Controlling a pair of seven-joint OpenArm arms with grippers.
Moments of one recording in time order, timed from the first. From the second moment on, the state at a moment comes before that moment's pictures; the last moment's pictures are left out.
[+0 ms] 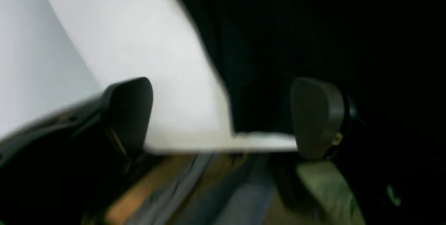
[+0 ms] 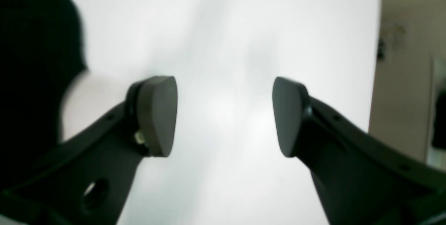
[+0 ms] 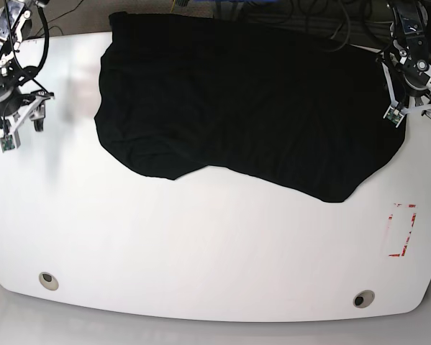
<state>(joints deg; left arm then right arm) 21.1 -18.9 -25.9 111.1 10.9 -42.2 61.0 -17.0 25.5 39.5 107.5 20.4 34.1 -57.5</state>
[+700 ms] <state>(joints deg) 13.5 -18.4 -28.0 111.5 11.3 -42.2 63.5 -4.9 20.8 20.7 105.5 20.3 33.6 -59.7</state>
